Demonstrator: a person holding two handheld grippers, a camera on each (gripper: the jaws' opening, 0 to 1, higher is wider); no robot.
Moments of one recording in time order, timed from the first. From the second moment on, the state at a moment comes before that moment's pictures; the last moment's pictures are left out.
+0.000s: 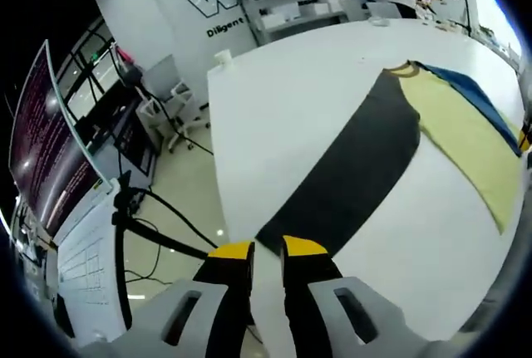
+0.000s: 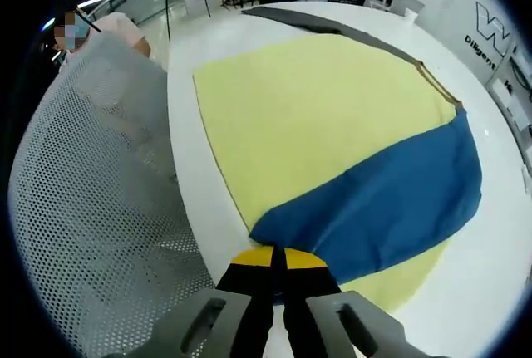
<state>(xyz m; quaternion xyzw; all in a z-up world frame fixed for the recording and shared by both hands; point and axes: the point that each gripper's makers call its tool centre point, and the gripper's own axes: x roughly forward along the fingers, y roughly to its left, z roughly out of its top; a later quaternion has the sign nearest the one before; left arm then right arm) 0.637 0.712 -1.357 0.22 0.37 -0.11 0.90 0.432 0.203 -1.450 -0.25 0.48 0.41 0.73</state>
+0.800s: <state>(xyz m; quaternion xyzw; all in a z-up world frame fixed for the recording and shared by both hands) 0.618 0.690 -1.353 0.23 0.35 -0.15 0.90 0.531 0.194 -1.335 -0.17 0.38 0.36 0.84</state>
